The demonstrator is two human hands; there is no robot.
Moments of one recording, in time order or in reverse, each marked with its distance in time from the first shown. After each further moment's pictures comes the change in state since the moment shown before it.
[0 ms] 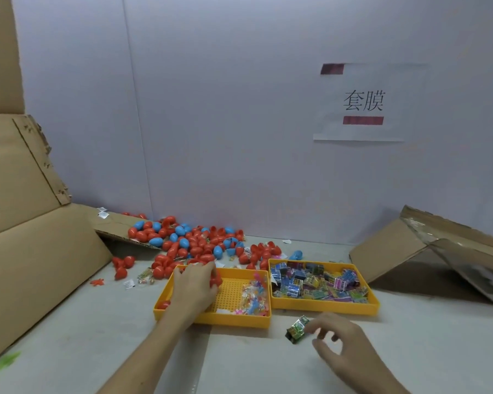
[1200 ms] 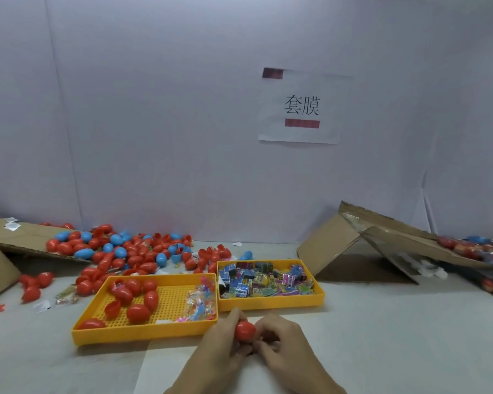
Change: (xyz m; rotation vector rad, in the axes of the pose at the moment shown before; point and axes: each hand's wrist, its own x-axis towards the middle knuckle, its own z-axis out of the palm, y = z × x) left_hand -0.080 0.115 0.060 -0.658 -0.266 0.420; right_hand 0.020 0.046 0.041 0.085 0.164 -0.094
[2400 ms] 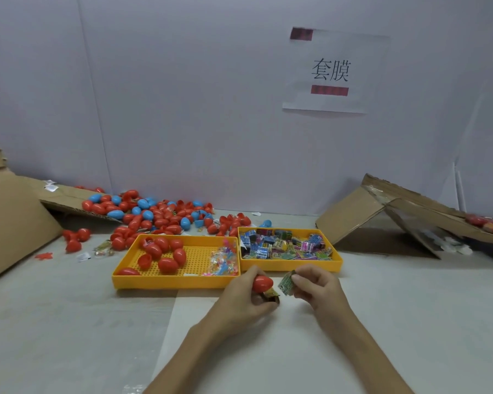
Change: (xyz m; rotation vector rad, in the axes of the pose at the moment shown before) left_hand -0.011 0.004 -0.005 -0.193 0.055 0.030; right_hand -0.001 -0.002 -0.017 0.829 0.211 0.346
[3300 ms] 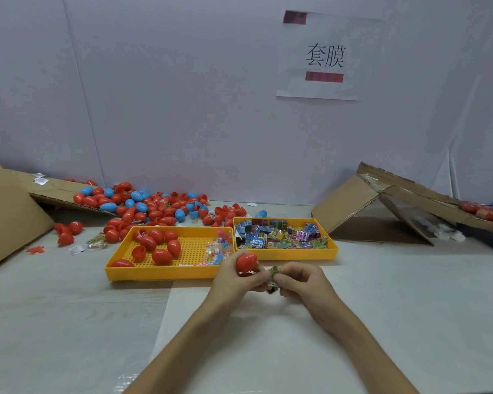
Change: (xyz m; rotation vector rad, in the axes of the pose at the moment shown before) left_hand 0.001 0.016 0.000 -0.579 0.170 -0.180; right_hand -0.007 0.001 0.007 -0.184 -0.219 0.020
